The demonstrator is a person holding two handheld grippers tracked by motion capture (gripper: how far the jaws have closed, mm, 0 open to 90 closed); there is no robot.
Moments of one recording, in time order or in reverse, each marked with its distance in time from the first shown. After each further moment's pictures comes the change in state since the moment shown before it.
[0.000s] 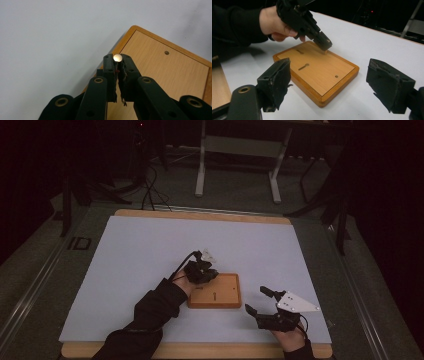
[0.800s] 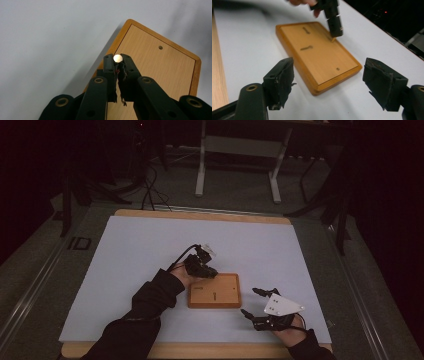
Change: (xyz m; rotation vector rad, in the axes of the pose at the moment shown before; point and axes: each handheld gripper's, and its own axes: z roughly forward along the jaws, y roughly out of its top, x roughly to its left) left arm 0.022 0.012 0.002 0.098 -0.145 -0.021; right arm 0.006 0.004 0.015 0.164 0.050 -0.339
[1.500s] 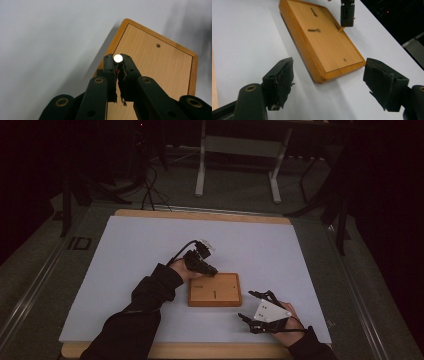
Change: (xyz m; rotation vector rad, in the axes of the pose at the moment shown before) left arm 0.018 0.006 0.001 0.032 -0.104 -0.022; right arm 0.011 -0.004 0.013 0.100 -0.029 -0.171
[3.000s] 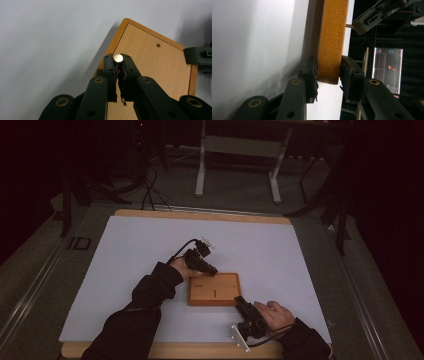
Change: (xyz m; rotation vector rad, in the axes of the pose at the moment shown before) left arm 0.007 0.003 0.001 0.013 -0.038 -0.034; right arm 0.050 -0.014 0.051 0.191 -0.341 -0.827
